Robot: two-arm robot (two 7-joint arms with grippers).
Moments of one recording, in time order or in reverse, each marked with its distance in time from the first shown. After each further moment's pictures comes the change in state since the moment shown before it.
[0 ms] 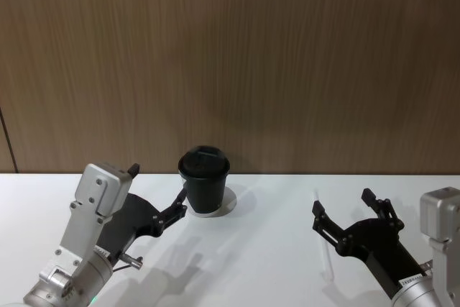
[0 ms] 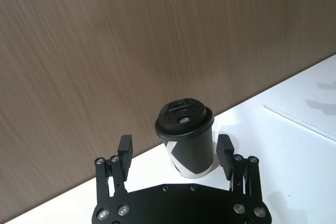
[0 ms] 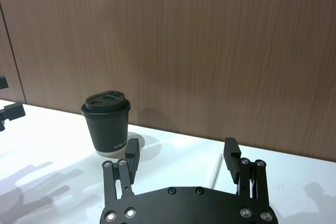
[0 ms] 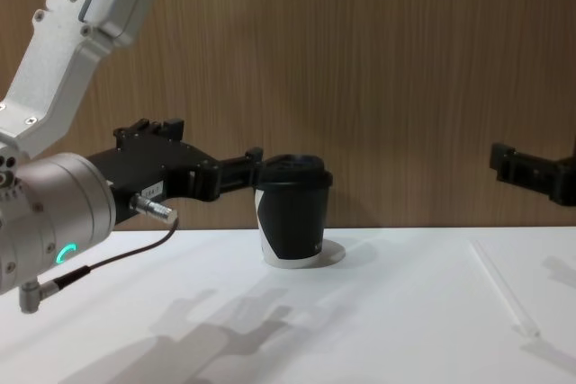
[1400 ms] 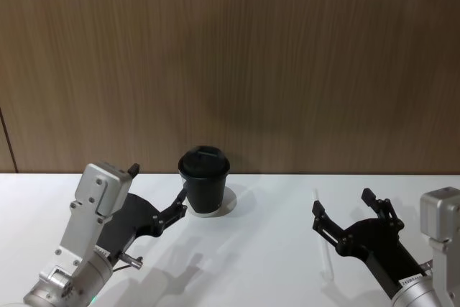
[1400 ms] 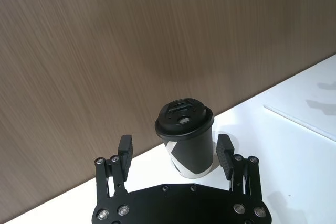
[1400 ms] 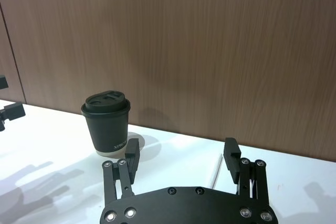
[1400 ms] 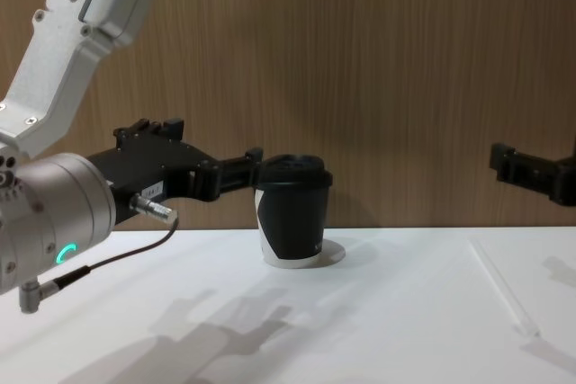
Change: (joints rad) left arm 0.000 0.000 0.000 0.000 0.000 0.000 0.000; right arm 0.000 0.000 0.000 0.000 0.000 0.000 0.000
